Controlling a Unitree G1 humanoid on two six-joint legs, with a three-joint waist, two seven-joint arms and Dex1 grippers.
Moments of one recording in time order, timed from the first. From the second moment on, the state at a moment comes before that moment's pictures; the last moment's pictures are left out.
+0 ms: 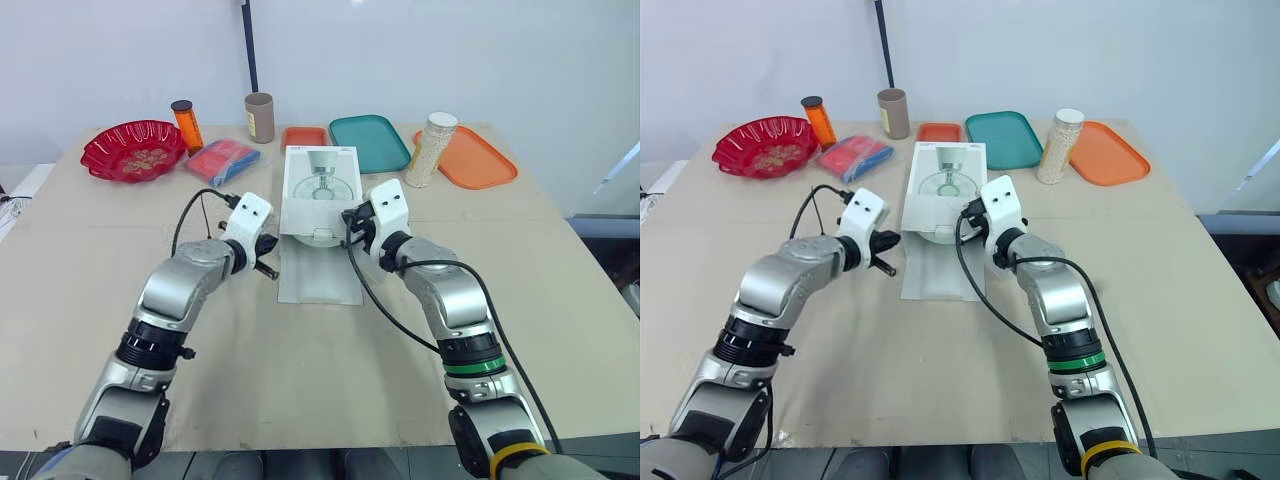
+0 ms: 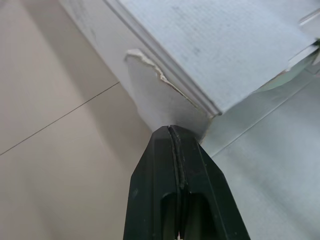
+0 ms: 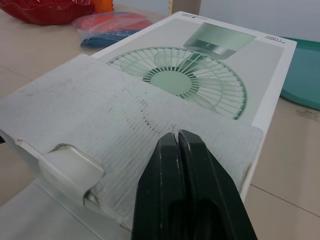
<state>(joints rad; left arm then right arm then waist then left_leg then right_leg) -0.68 0.37 -0.16 -0.04 -0.23 0.91 -0.41 -0.64 -0.22 0.08 0.02 0.10 0.60 0.36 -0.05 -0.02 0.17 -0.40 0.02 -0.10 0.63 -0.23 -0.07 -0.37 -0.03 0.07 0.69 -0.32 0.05</state>
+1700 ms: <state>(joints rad) -0.55 -0.17 0.49 -0.27 -0.60 1.37 -0.09 -0.62 -0.25 0.15 -0.09 0.04 0.70 0.36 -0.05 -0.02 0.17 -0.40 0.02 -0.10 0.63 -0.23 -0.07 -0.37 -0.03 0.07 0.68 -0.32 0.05</state>
